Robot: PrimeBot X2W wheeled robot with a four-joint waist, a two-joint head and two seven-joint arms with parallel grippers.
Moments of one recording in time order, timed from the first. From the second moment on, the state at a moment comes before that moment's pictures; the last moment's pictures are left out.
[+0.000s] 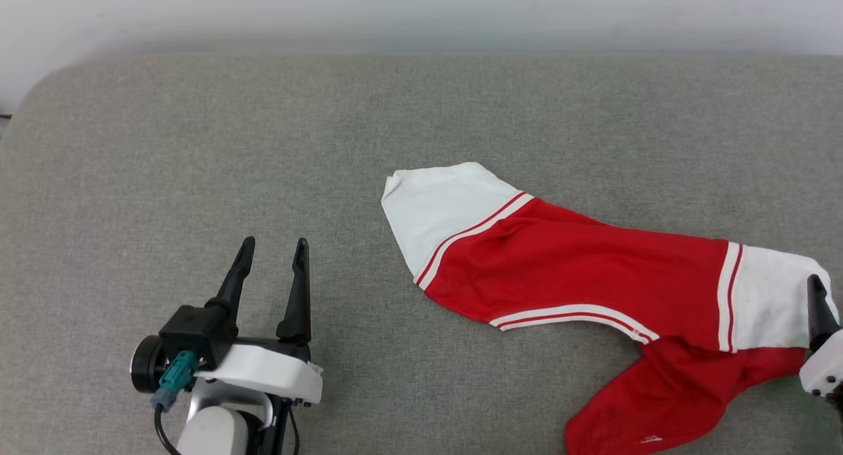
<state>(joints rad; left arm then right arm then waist) -0.15 0.06 -0.06 0.14 -0.19 -0.08 -0.26 -0.24 -0.24 -0.35 0.43 0.25 0.13 0.12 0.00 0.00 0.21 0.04</state>
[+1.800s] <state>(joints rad) -0.35 0.14 -0.85 0.19 -0.24 -0.13 0.14 0.14 -0.05 -0.11 -0.26 0.10 0.13 0.00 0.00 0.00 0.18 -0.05</state>
